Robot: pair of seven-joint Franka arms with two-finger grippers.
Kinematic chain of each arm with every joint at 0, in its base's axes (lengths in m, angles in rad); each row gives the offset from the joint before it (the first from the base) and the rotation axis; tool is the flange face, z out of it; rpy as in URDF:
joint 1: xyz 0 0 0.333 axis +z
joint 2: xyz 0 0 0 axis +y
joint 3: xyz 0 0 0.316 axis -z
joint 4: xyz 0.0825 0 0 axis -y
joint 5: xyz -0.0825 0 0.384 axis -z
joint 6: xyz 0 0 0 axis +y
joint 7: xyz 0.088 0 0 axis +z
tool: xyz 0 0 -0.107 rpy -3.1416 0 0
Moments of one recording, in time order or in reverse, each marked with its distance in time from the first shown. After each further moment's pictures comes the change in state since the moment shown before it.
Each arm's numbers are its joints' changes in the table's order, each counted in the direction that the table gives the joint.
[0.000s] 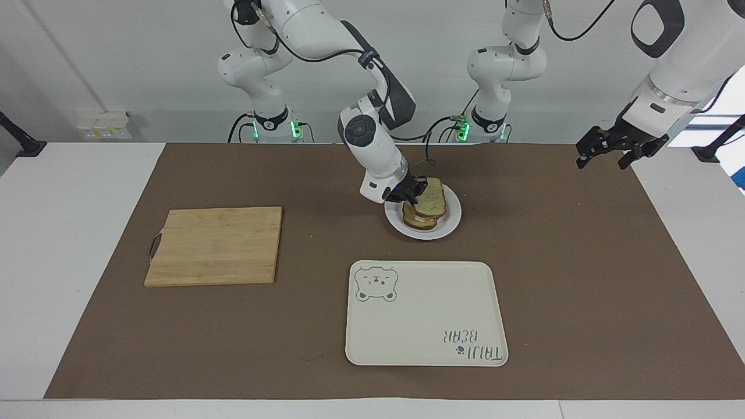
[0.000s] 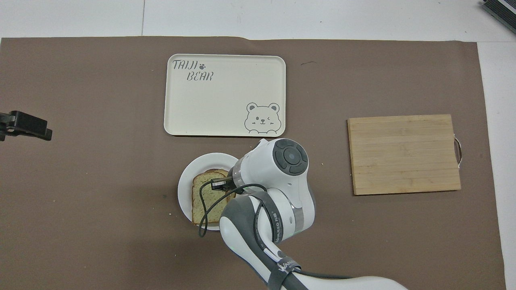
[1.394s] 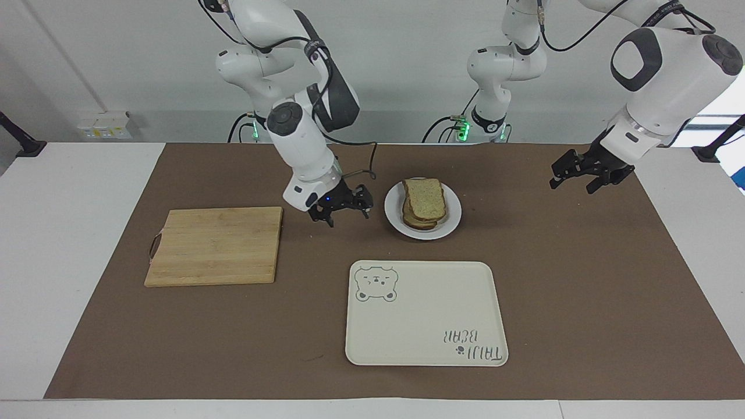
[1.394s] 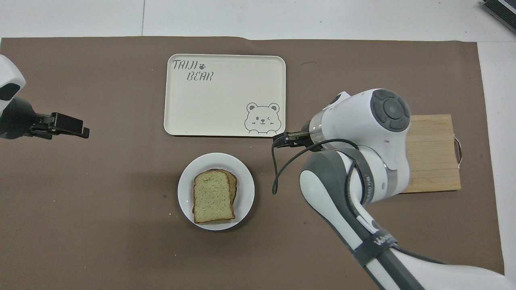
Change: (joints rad) left arm -0.001 0.001 0.004 -0.181 0.174 -0.188 -0.036; right arm -0.307 -0.158 0.027 0.021 0.294 0.152 0.043
